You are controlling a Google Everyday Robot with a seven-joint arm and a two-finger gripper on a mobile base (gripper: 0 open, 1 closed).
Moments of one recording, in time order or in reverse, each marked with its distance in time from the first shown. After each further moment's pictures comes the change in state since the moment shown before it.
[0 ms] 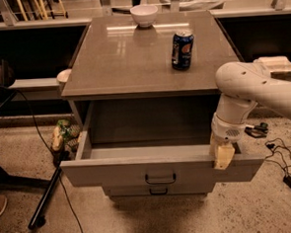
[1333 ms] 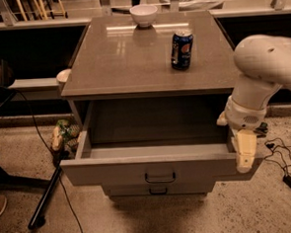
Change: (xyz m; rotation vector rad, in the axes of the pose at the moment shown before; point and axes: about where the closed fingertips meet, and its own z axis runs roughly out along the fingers) arm 0.005 0.032 -0.068 0.063 -0.015 -0.020
